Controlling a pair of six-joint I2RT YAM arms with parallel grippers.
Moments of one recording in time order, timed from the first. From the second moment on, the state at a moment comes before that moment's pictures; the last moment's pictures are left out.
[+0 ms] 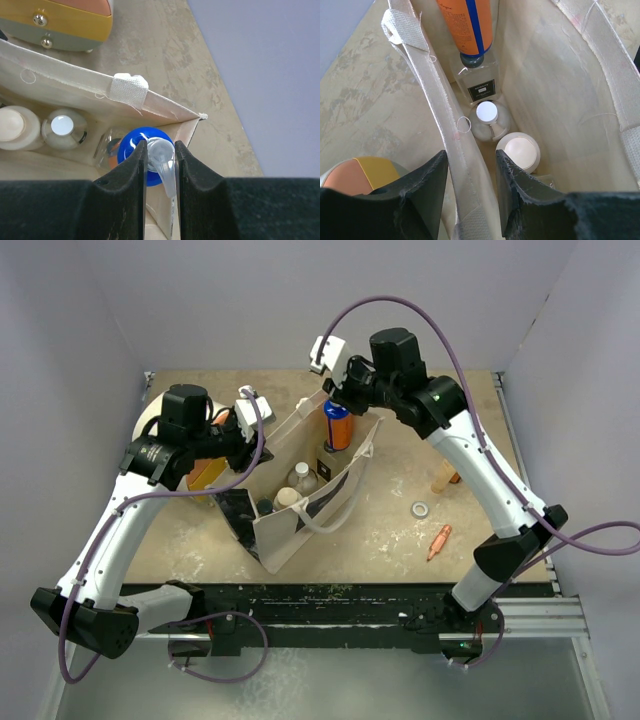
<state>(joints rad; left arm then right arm) -0.34 1.18 1.35 -0.75 0.60 0.47 0.62 1.65 1.97 -0.80 -0.19 -0.58</state>
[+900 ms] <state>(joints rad) -0.34 1.19 1.35 -0.75 0.60 0.47 0.63 1.65 2.04 -0.89 -0.02 -0.63</state>
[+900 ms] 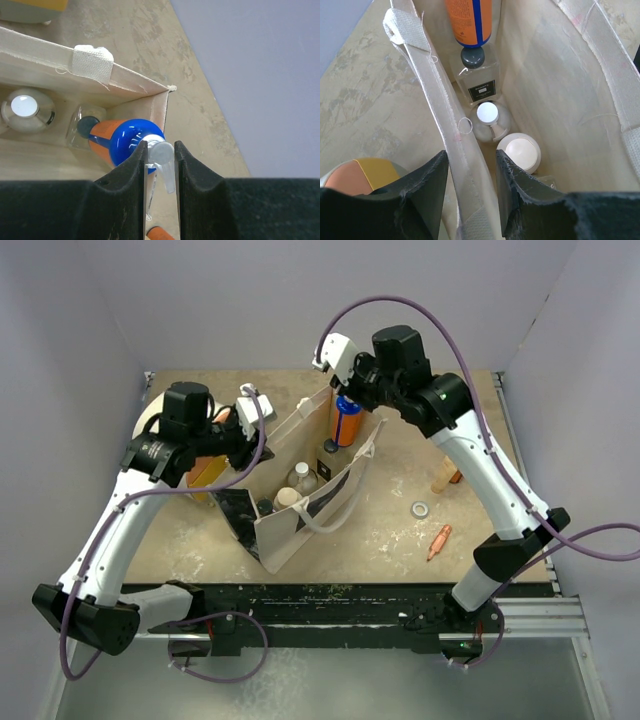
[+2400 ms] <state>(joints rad) -0.62 1.47 1.53 -0.81 0.71 0.70 0.47 1.35 1.76 -0.96 -0.54 -0.51</state>
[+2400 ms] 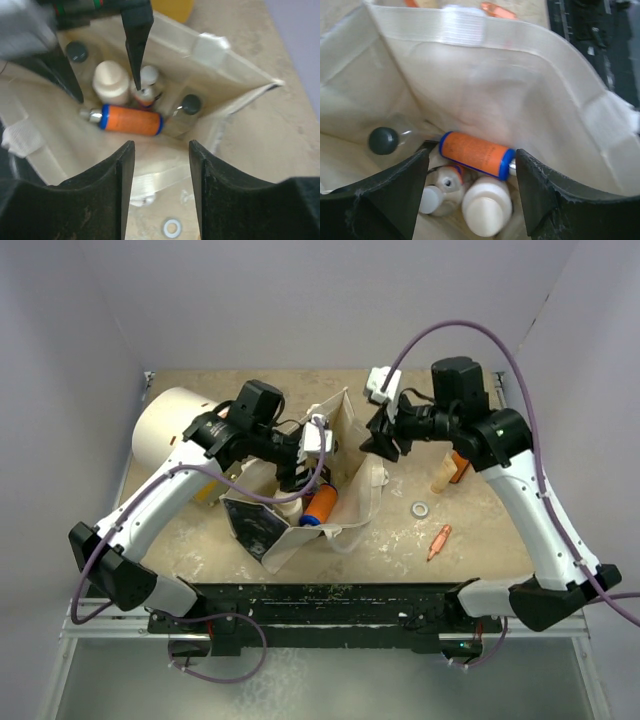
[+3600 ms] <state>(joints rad) -0.74 1.37 1.25 -1.12 0.99 0.90 0.58 1.33 1.13 -0.68 -0.54 -0.69</state>
